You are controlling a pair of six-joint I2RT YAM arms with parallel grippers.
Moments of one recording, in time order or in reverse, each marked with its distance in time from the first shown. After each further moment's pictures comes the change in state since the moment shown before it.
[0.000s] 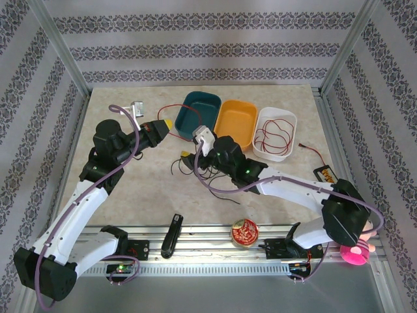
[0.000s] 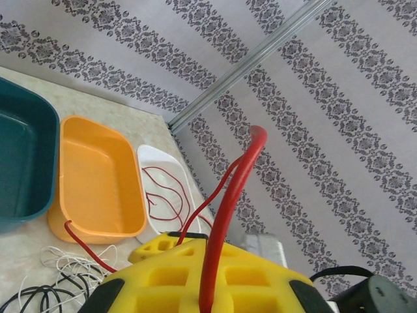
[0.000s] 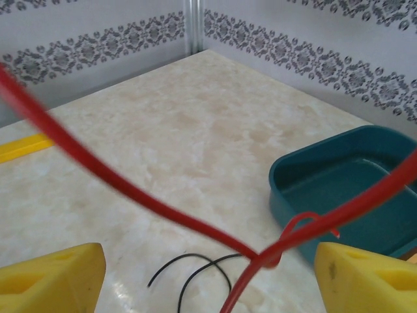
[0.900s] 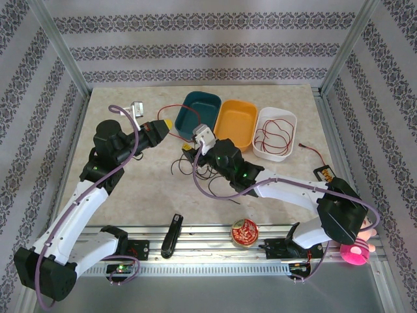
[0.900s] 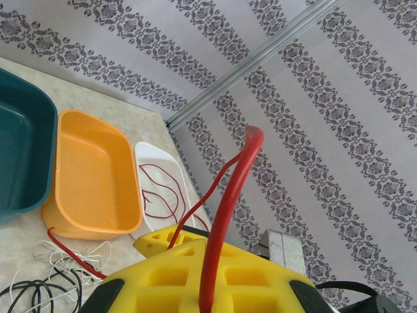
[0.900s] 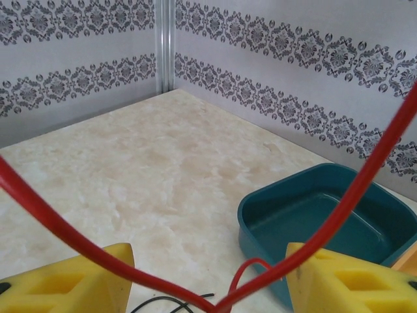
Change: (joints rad) left arm 0.000 0.002 -0.007 0.002 0.000 -0.040; right arm 0.026 0.008 -0.038 0.173 0.122 -0.056
